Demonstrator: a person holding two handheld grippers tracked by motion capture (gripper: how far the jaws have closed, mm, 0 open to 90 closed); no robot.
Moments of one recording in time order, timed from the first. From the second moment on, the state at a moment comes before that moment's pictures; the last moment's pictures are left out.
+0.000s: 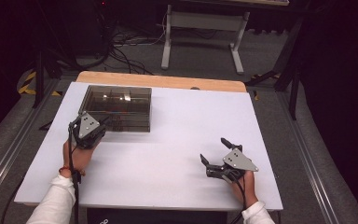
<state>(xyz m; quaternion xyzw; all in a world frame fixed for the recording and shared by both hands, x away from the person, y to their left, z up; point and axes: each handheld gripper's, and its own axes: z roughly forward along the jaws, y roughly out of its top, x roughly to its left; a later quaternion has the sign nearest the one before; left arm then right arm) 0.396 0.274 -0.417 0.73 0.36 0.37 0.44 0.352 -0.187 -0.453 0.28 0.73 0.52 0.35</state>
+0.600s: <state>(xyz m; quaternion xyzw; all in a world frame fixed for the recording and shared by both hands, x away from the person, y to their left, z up) 0.388 0.276 -0.411 0.72 0.35 0.38 0.47 0.352 -0.184 -0.454 0.27 0.74 0.52 0.34</state>
